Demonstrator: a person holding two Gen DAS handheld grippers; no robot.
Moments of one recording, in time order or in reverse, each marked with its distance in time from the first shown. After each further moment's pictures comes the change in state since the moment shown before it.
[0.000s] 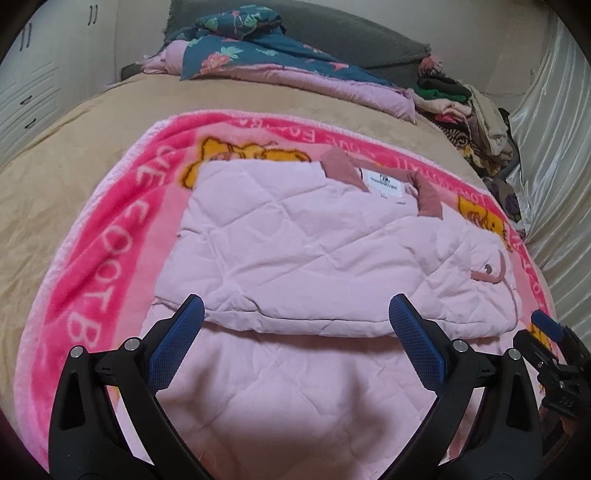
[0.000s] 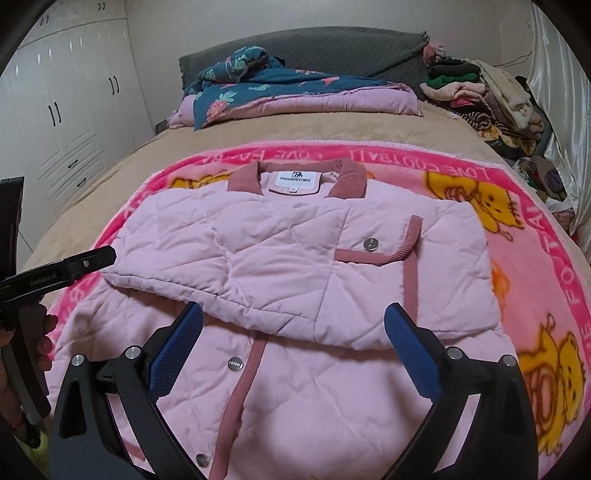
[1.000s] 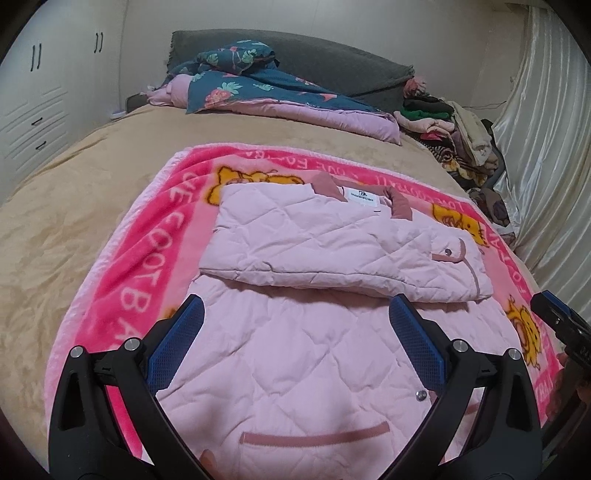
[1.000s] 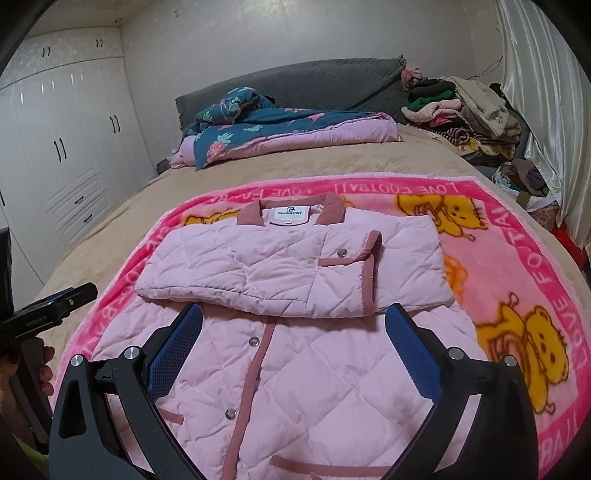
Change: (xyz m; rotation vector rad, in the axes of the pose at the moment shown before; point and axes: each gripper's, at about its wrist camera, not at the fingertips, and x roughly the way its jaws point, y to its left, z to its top) left arm -0.097 -0.005 -0.045 0.049 -0.115 0.006; right arm -0.101 -0.003 -0.025 0.071 -0.138 0.001
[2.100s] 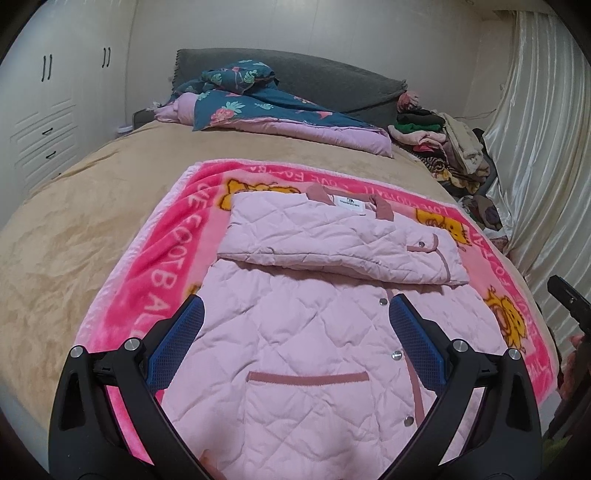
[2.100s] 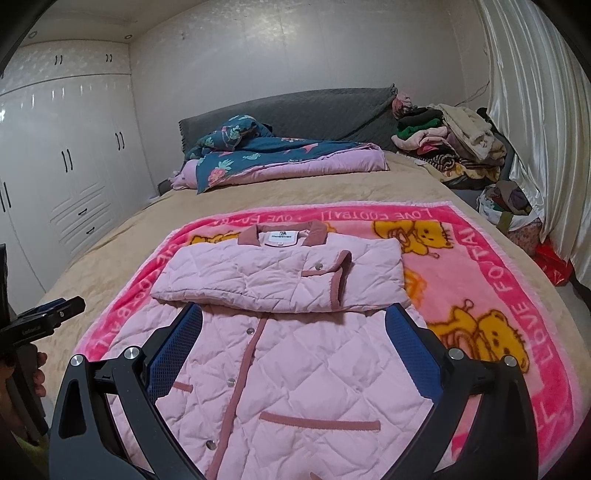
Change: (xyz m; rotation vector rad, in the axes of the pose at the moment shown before) left arm -0.078 -0.009 -0.035 0.012 -0.065 0.010; right arm -0.100 -0.006 -0.018 -0.029 -0.103 -0.028
